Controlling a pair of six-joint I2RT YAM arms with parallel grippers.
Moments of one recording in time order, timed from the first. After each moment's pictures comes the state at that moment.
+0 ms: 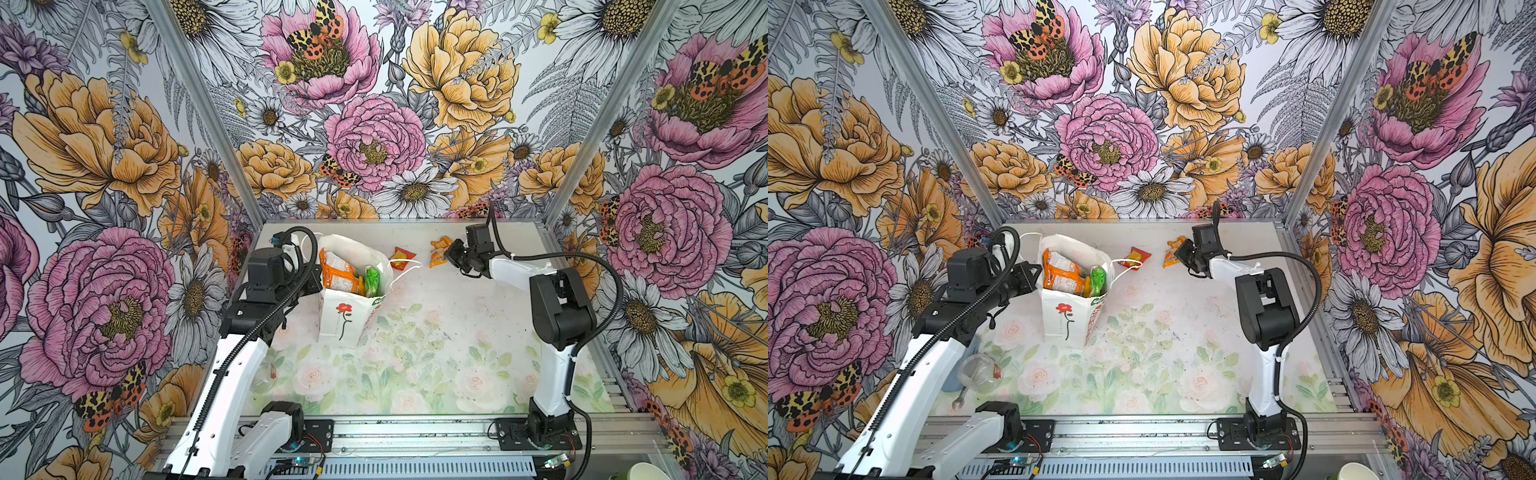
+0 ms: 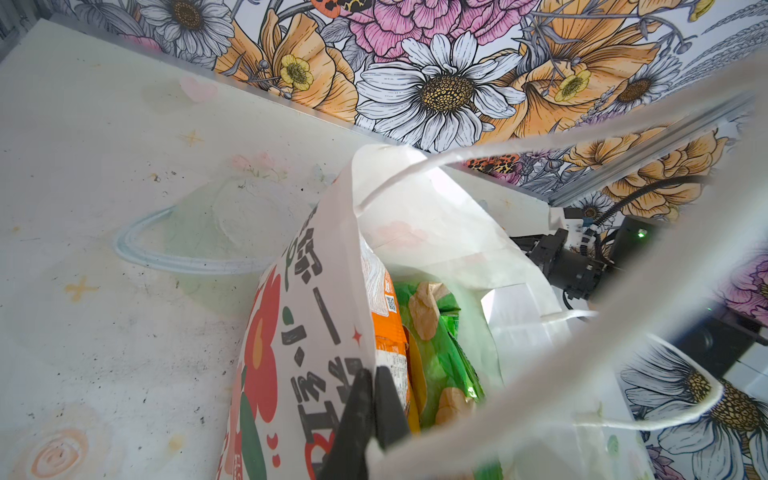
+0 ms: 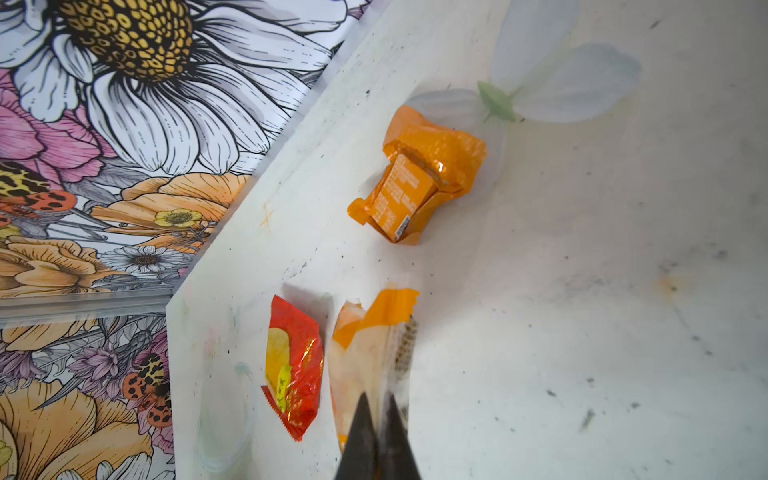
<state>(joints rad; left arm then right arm) -0.10 0.96 1.03 -0.59 0.22 -0.42 0.24 1.98 1.34 -0.09 -0.24 0.90</state>
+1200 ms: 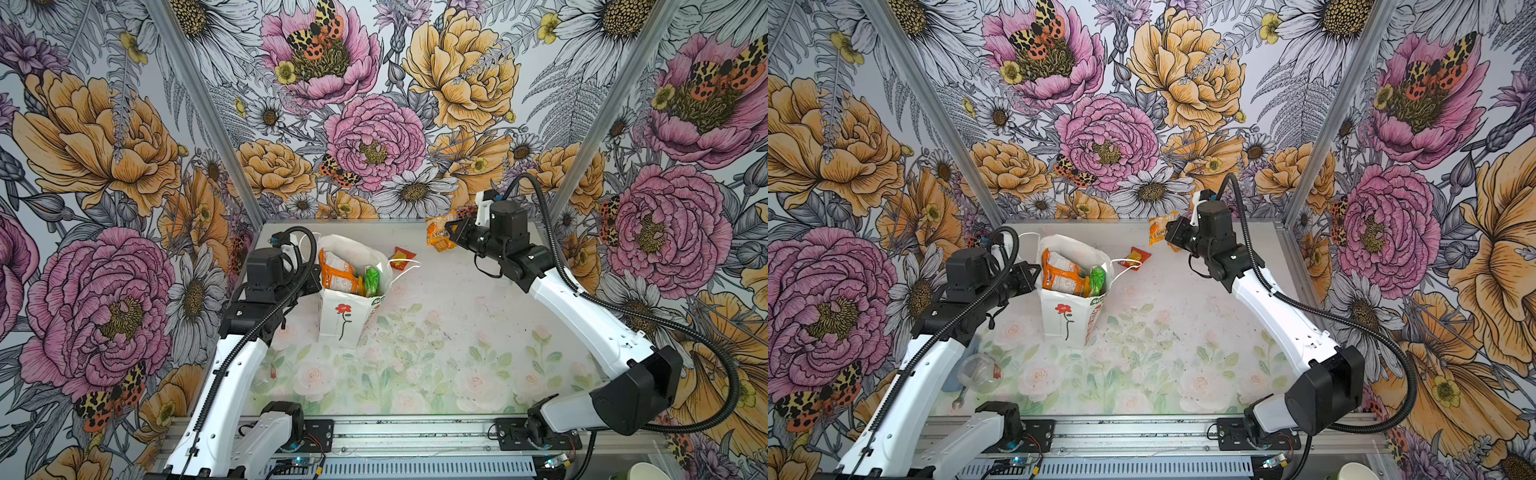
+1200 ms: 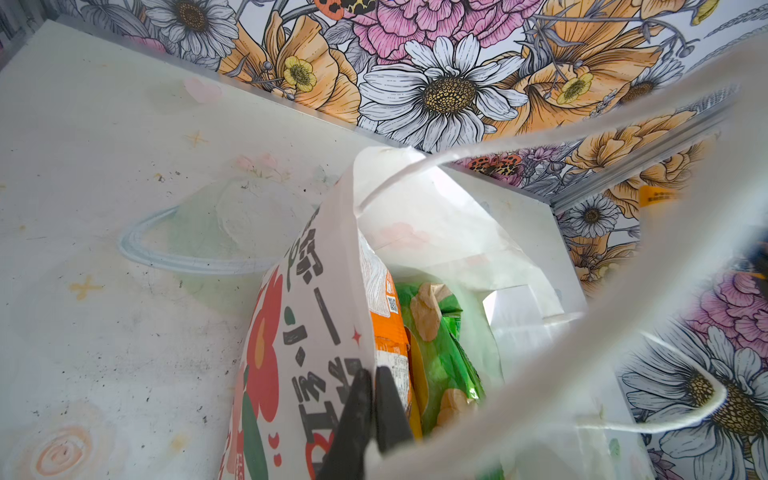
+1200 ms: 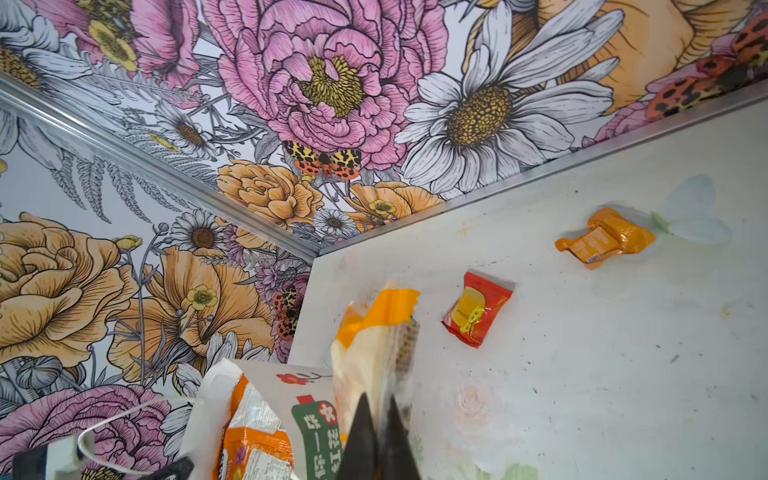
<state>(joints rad) -0.09 0.96 1.03 -0.59 0.22 -0.42 0.44 1.43 1.42 -0.35 -0.16 0.74</state>
